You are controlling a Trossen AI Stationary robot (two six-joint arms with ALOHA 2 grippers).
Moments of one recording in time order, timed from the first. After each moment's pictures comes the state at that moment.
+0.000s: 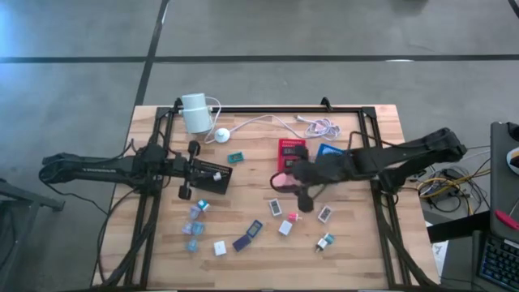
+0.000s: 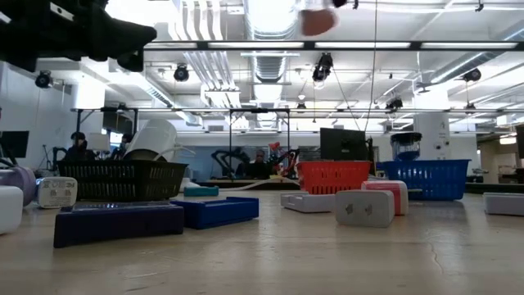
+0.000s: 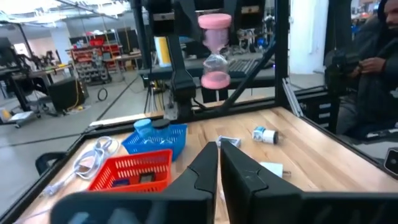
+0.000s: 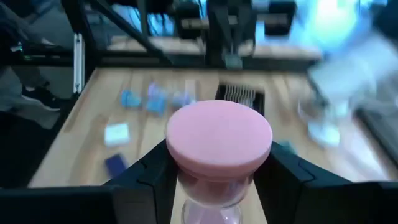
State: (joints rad) left arm 0.07 0.57 0.22 0.32 0.22 0.15; right arm 0.23 1.36 1.18 -0.27 0.19 0.08
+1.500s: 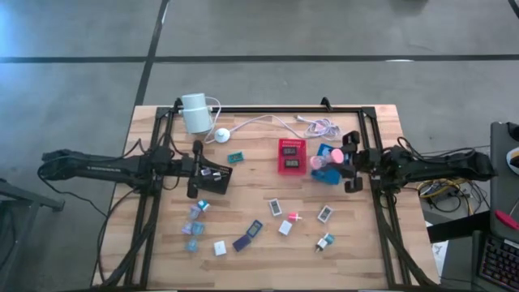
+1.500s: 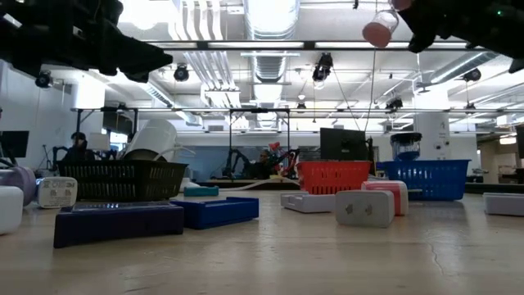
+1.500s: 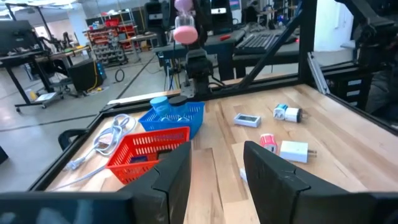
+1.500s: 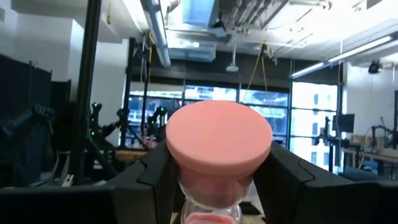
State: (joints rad) left arm 0.07 0.69 0.22 0.35 0.12 0.18; right arm -0.04 0.57 0.11 0.89 -0.02 -0.04
